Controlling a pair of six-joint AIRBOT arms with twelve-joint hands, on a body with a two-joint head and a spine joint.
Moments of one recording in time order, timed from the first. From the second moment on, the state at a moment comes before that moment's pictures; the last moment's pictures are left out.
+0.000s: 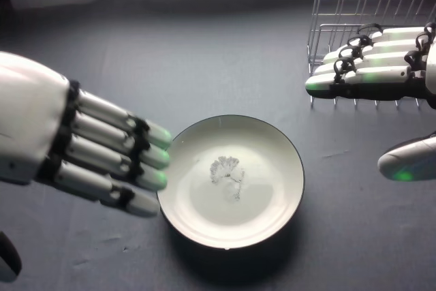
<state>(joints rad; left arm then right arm) 0.20 -0.82 1.29 1.87 -1.29 -0.23 -0.47 -0.69 0.92 -0.83 0.60 -0.14</state>
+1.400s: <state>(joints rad) 0.37 -1.19 1.64 1.89 -1.19 -0.16 -0.44 -0.76 1.10 -1.22 0.89 -0.24</state>
